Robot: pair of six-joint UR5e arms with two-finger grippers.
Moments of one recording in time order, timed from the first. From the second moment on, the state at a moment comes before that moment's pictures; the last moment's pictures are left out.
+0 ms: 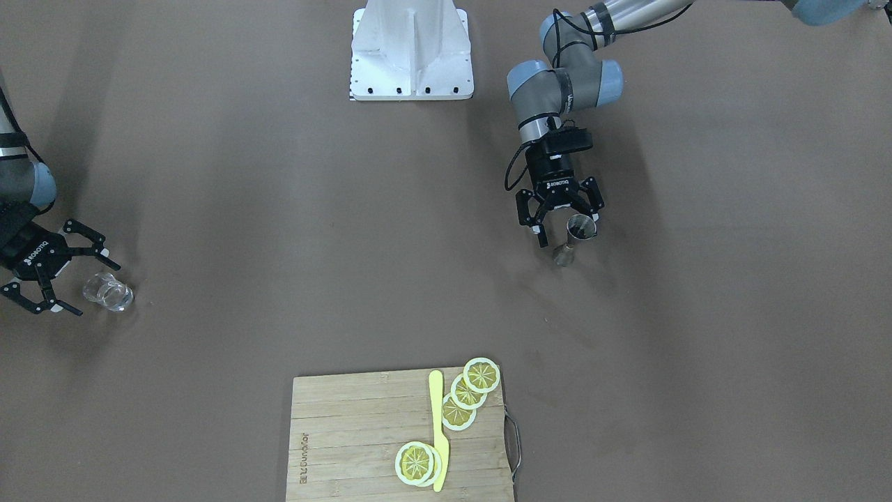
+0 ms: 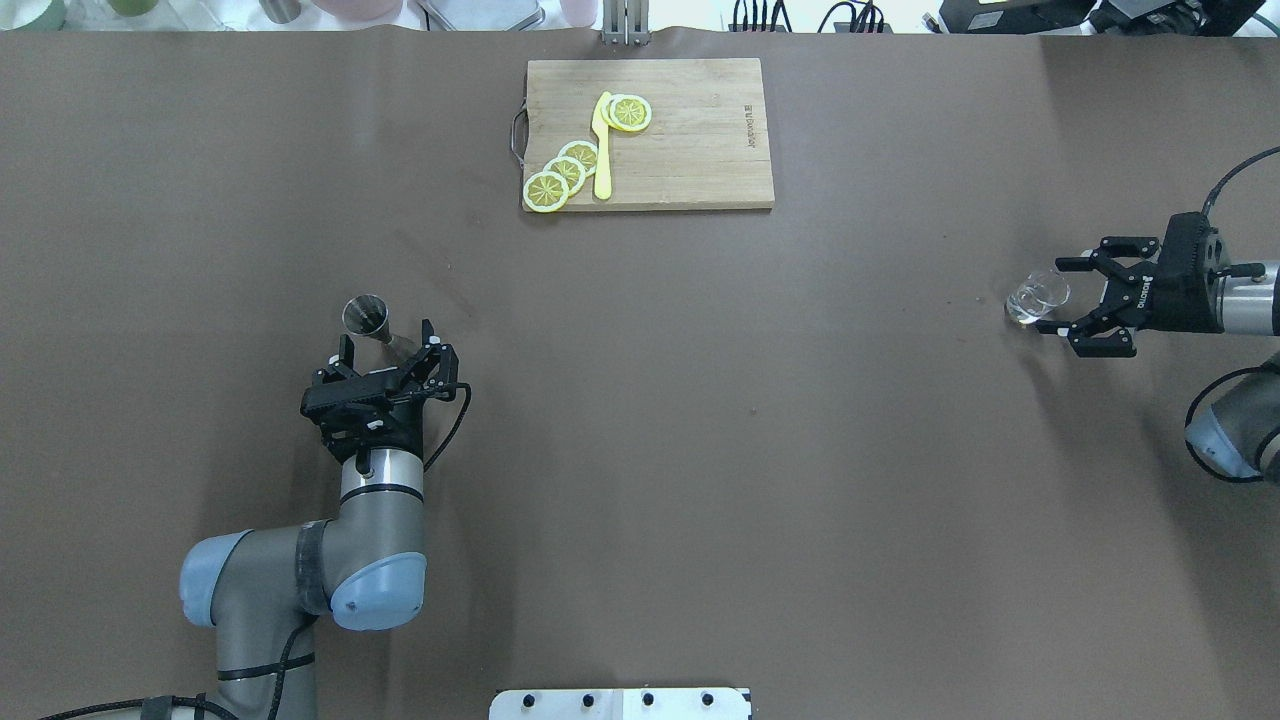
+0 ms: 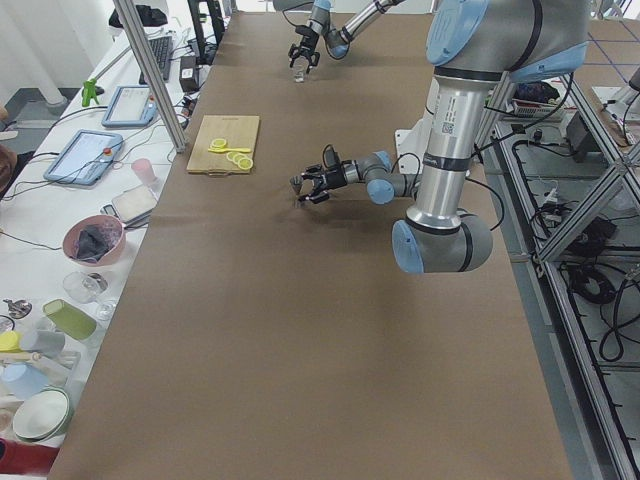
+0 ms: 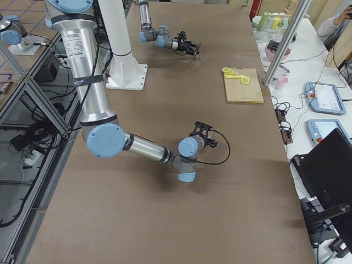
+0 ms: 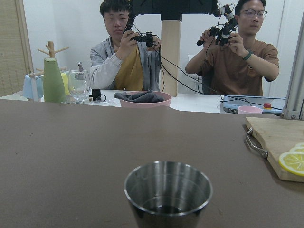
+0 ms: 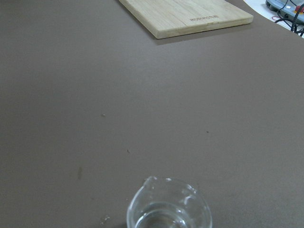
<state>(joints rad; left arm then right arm) -0.22 -1.91 -1.57 -1.91 -0.41 -1.71 1.00 -1.34 0.89 0.36 2.19 0.19</state>
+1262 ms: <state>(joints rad) -0.20 -1.91 -1.52 -1.90 -0.37 -1.77 0.98 -1.31 0.87 0.36 2.15 0.20</state>
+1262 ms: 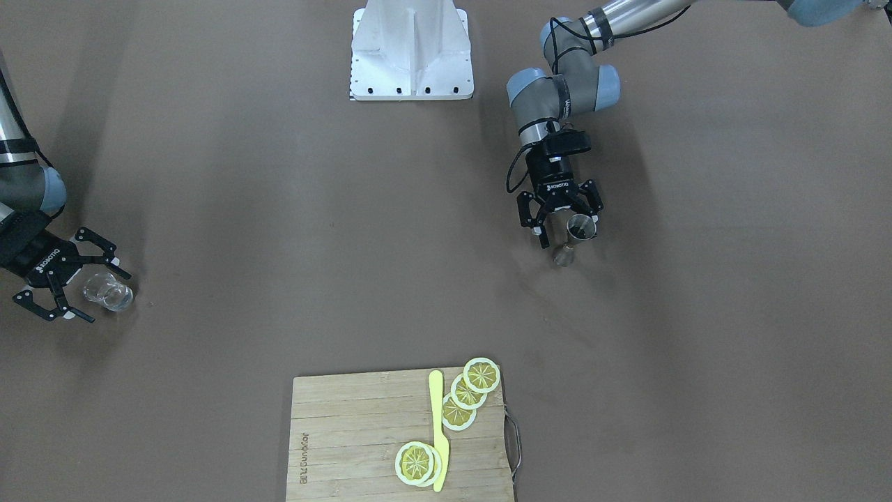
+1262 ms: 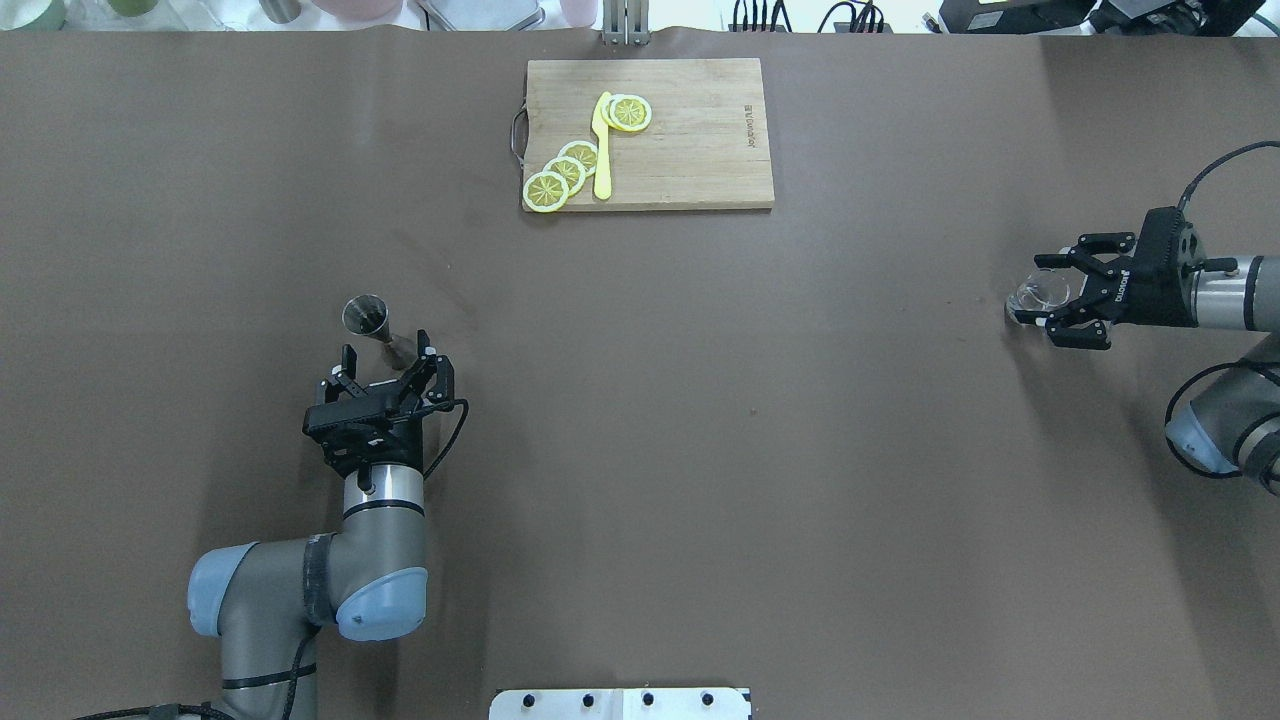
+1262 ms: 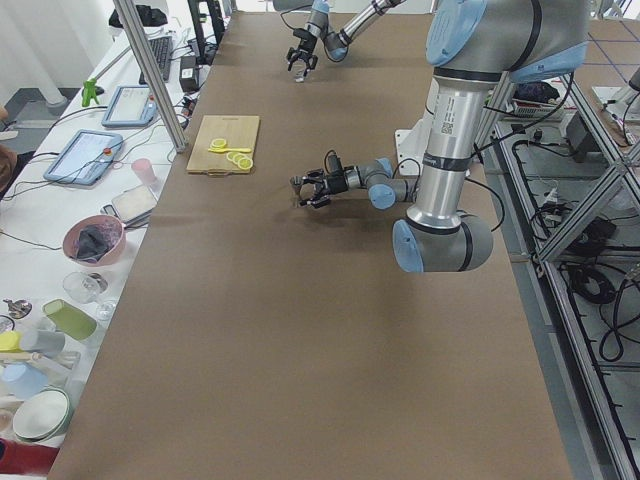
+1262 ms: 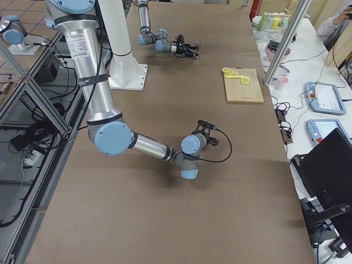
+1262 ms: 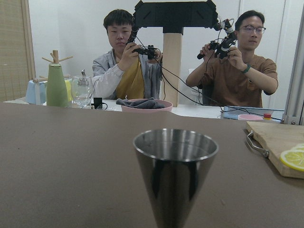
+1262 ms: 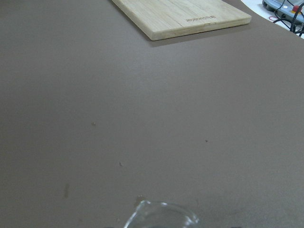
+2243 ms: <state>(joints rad) -0.22 -1.91 -1.51 -1.91 -0.36 -1.77 0.98 -1.31 0.87 0.36 2.13 0.21</state>
